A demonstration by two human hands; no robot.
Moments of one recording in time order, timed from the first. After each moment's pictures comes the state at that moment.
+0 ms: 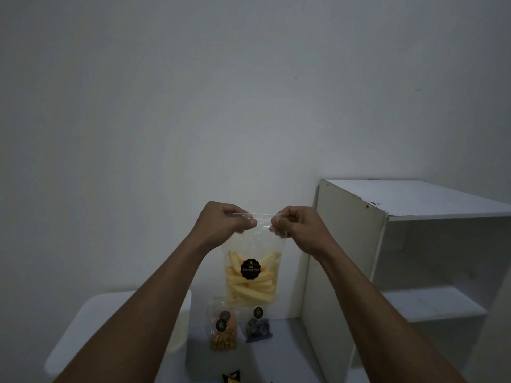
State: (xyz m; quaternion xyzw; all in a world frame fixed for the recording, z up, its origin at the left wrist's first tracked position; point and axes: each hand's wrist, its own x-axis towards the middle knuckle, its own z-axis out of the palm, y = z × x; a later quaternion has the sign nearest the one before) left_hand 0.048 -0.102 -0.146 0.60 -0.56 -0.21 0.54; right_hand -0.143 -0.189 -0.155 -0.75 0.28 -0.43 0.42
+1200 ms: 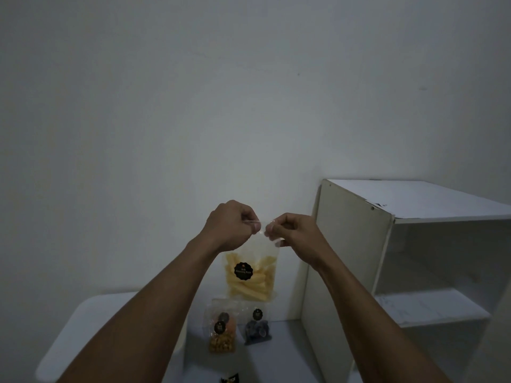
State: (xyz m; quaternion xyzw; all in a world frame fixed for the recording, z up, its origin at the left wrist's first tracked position) left_hand 0.047 -0.131 -0.149 0.65 -0.64 -0.07 0.40; right_hand -0.135 -0.194 -0.170 -0.76 0.29 -0.41 0.42
